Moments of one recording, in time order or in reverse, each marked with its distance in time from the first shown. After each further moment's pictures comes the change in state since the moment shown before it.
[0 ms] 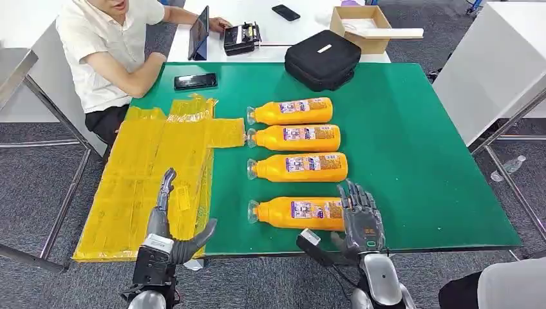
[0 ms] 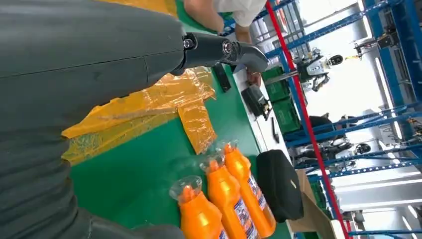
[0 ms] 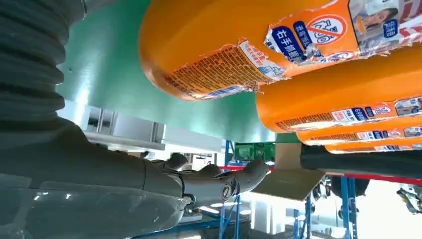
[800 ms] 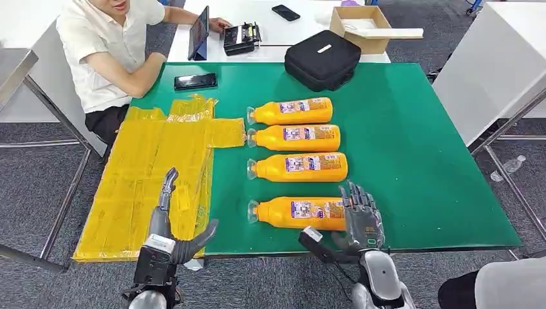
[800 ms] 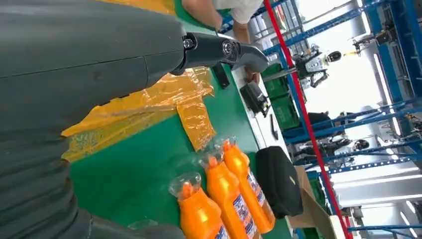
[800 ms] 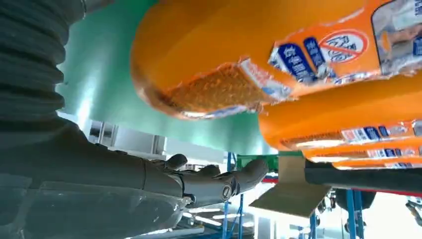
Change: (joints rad) left arm -0.002 0.000 -0.006 0.000 -0.003 -0.009 0.000; right arm -0.053 0.034 -0.059 0.106 -0.021 -0.019 -0.059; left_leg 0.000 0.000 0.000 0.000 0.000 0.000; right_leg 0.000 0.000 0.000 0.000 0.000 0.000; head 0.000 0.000
